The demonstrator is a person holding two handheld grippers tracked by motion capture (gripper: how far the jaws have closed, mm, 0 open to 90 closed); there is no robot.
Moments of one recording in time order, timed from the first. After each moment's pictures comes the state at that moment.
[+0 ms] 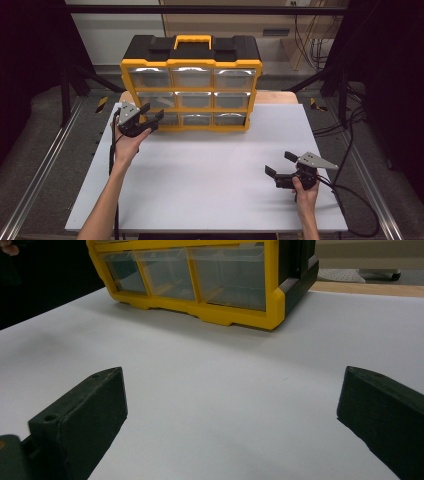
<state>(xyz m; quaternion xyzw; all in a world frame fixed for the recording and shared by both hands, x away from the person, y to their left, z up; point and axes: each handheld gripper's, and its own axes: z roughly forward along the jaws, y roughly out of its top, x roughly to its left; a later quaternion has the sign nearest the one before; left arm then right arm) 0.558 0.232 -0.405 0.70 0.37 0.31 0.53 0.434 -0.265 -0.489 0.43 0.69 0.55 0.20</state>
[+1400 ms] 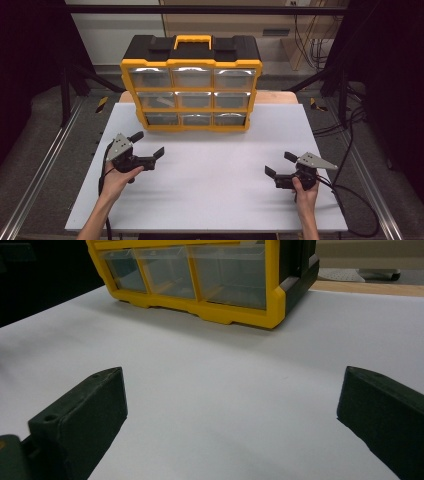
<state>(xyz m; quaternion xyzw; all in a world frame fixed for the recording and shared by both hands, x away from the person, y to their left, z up) 0.487 0.252 -0.450 0.72 0.32 0.25 0.56 0.434 -0.265 -0.490 0.43 0.69 0.55 0.20</state>
